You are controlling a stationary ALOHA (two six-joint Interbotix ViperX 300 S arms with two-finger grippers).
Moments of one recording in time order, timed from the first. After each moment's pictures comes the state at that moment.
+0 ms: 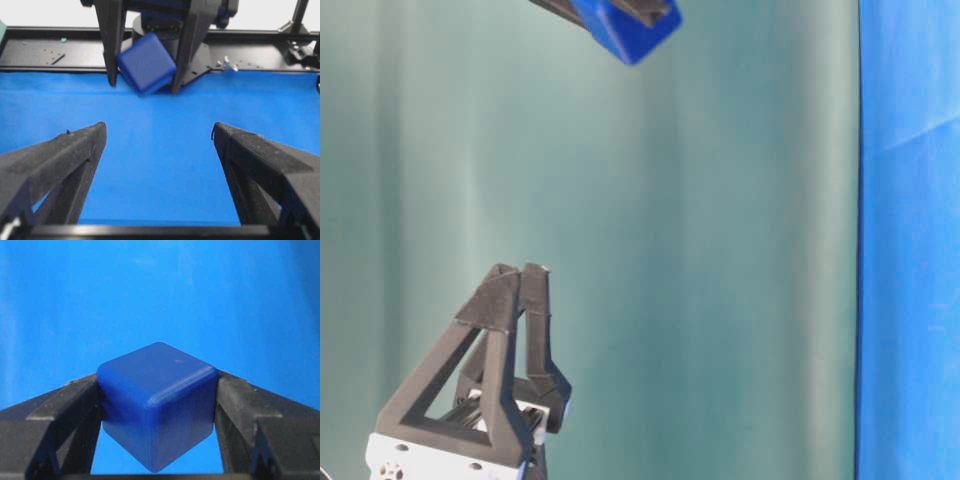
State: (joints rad) left arm 0.01 -0.31 0.70 0.01 -0.31 0.00; right arm 0.05 -0.54 0.77 -0.39 0.40 0.51
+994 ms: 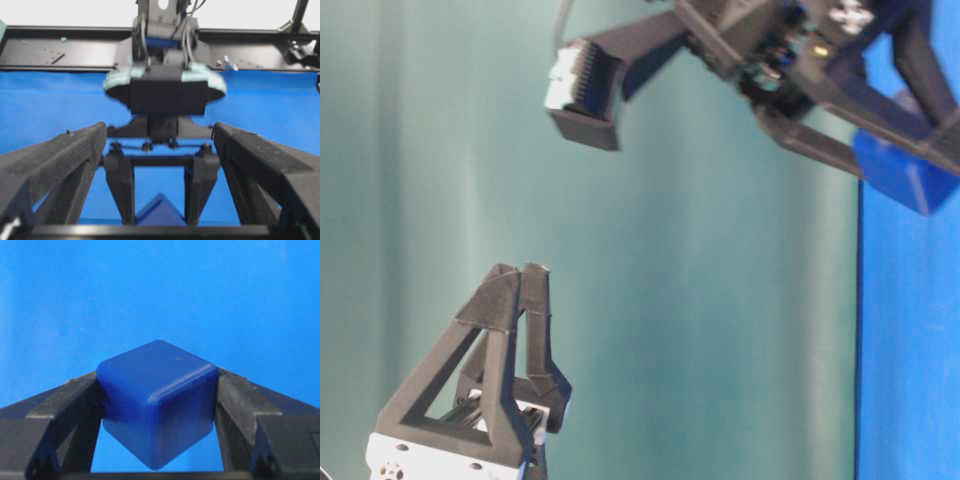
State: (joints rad) left arm 0.01 -0.31 0.70 0.01 -0.31 0.00; right arm -0.02 0.02 0.77 -0.38 -0.15 0.51
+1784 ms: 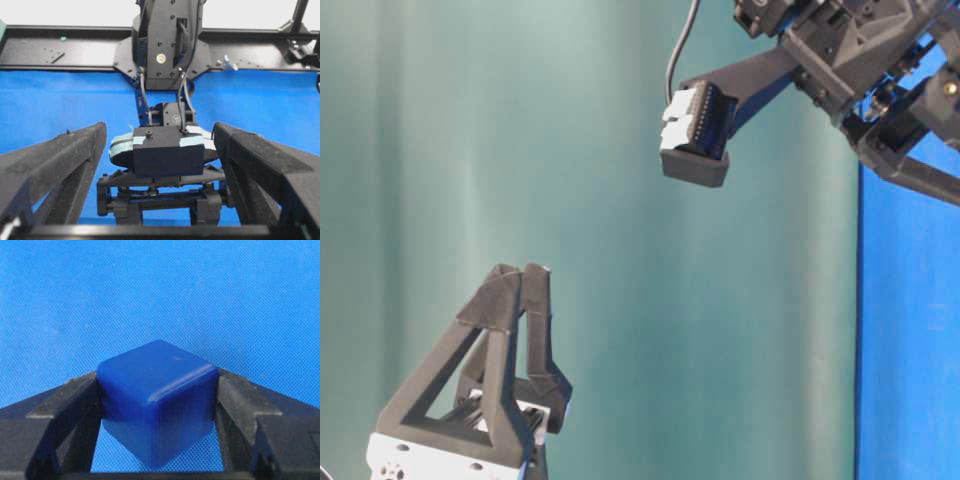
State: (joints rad) left arm 0.01 -0.31 0.70 0.01 -0.31 -0.01; right arm -0.03 0.19 0.74 -0.37 -0.30 0.51
